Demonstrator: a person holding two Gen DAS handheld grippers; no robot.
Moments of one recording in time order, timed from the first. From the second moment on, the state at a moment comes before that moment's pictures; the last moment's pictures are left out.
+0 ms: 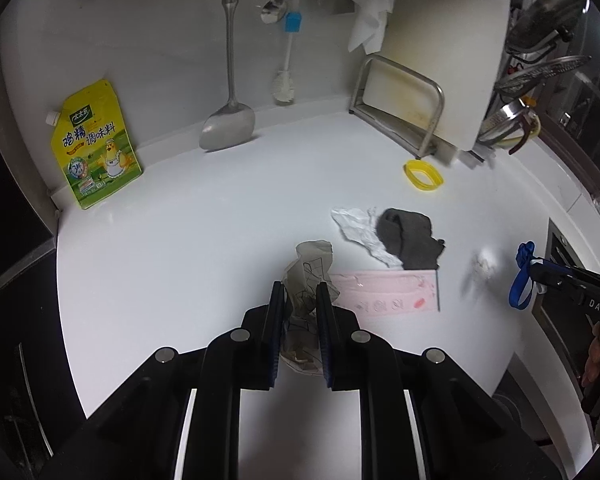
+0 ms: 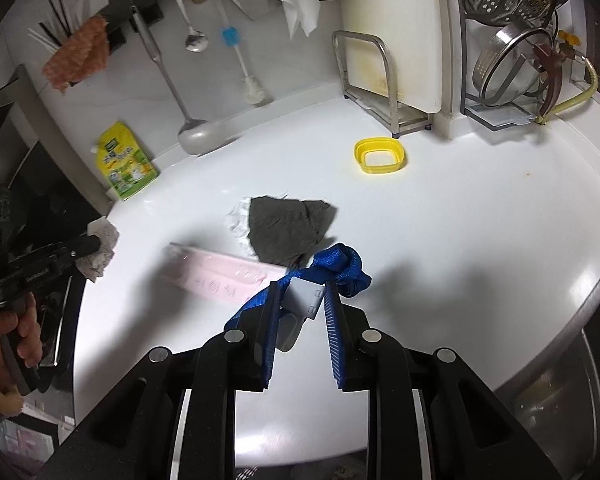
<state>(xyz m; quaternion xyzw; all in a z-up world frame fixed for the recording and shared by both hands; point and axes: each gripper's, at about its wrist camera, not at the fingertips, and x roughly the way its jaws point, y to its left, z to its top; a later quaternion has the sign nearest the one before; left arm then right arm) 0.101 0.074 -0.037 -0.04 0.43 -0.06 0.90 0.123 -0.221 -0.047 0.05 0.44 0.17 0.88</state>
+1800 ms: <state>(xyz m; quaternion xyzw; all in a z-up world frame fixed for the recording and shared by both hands) -0.073 -0.112 -0.060 0.02 0.46 -0.17 0.87 -0.085 -0.295 -0.073 0.02 0.48 0.22 0.85</state>
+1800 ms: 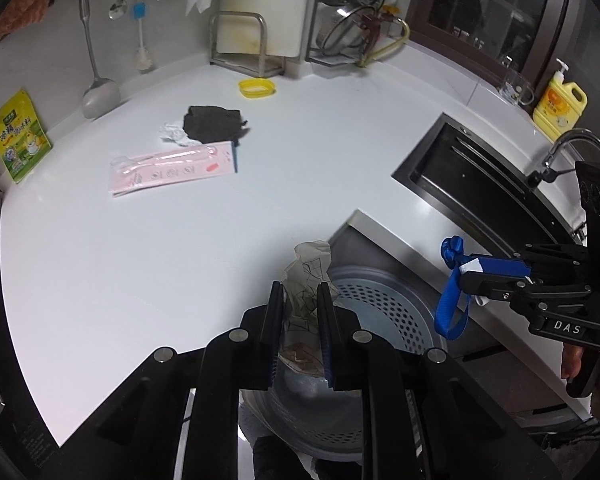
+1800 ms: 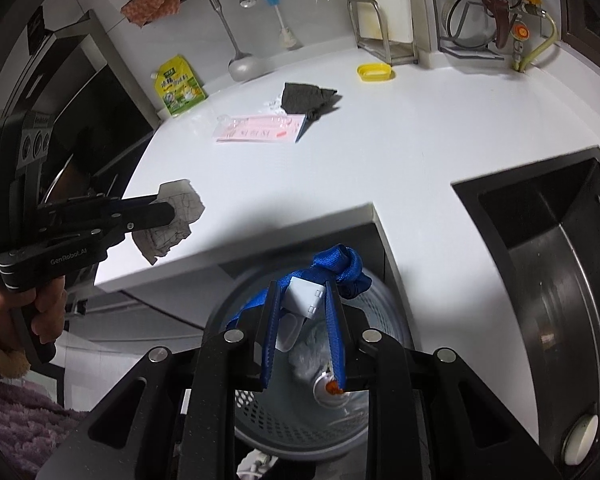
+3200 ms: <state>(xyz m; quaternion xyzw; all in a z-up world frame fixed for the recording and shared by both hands) -0.105 -0.158 -0.113 0.04 0.52 -0.19 0.83 -0.125 -0.310 -0.113 0.02 0.52 0.22 0.82</state>
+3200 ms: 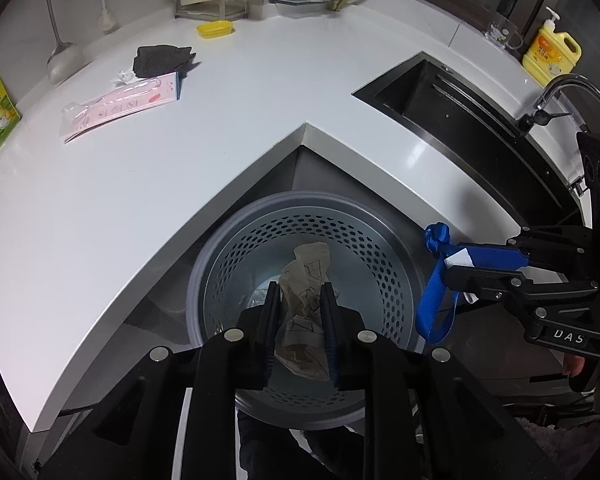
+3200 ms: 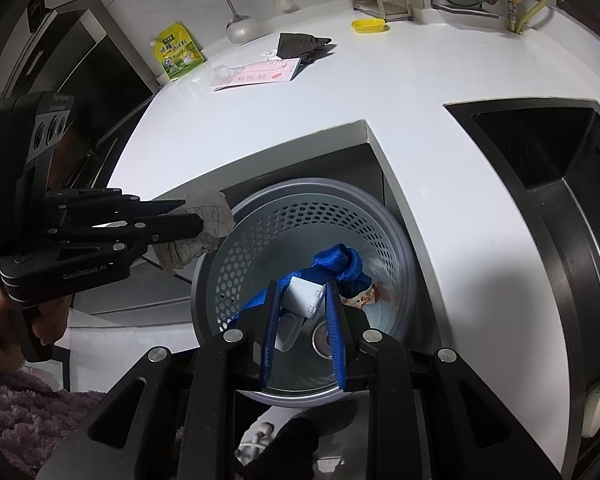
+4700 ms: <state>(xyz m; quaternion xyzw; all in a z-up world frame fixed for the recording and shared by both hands) -0.083 -0.114 -0.059 0.02 0.46 -0.14 0.87 -0.101 -0.302 -0.068 0.04 0.46 0.24 0.85</state>
